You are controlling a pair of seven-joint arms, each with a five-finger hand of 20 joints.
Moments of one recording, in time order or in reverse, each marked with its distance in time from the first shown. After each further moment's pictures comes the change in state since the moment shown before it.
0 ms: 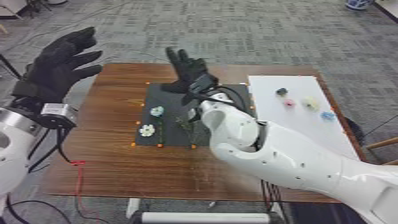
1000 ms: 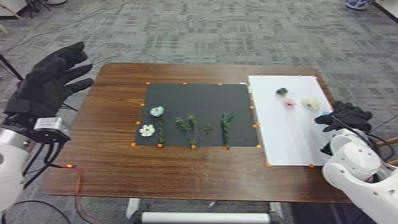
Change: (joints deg) left arm 6.9 -3.2 -3.7 -1.7 0.0 1.0 0.8; right arm -40.4 27.4 39.4 -0.4 -2.2 -8.3 17.7
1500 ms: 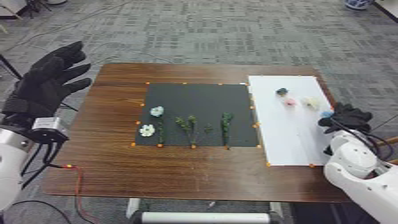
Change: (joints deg) left arm 0.4 0.0 -0.7 -0.1 0.0 -0.1 -0.1; right arm 5.9 0.1 -6.9 7.1 -1.2 1.2 -2.1
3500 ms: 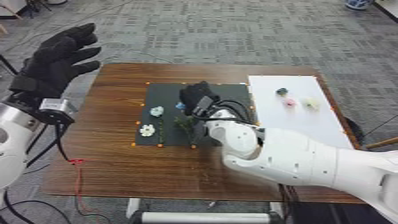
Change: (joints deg) left arm -9.6 5.0 5.5 2.4 -0.1 -0.6 -1.1; right arm 45.1 -28.4 -53.3 3.1 0.1 7.7 -17.6
